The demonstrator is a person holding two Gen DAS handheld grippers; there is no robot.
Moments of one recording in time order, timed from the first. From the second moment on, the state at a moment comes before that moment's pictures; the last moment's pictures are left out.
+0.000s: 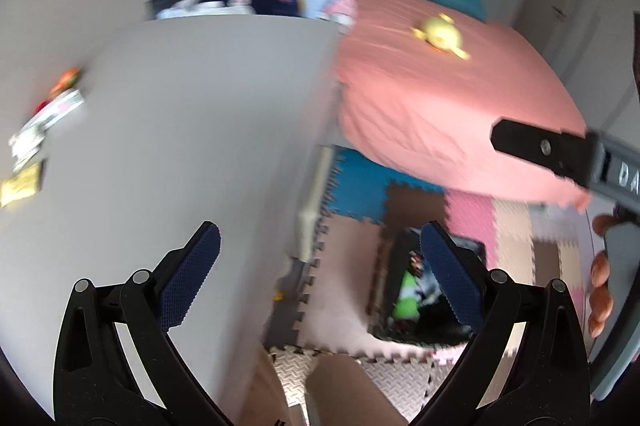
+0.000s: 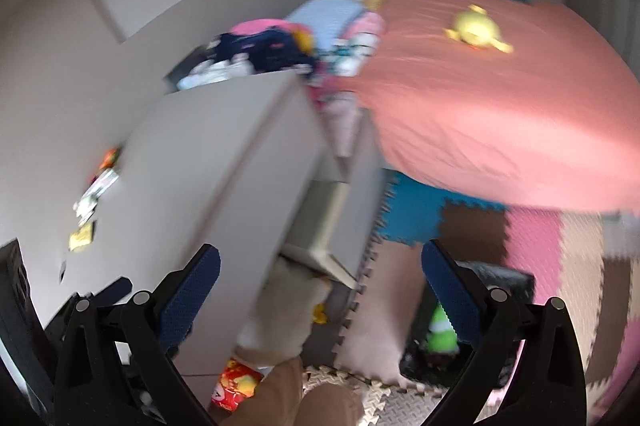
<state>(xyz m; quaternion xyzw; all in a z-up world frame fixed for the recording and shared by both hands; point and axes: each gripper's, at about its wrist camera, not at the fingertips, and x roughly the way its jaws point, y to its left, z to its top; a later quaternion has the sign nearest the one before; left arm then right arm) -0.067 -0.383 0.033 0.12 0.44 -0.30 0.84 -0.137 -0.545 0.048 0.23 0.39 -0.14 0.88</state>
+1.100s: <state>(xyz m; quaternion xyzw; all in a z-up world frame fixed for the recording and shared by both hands) 0.174 -0.072 0.008 -0.20 0.50 0.11 0.84 0.187 -0.257 0.060 0.09 0.46 0.15 0.87</state>
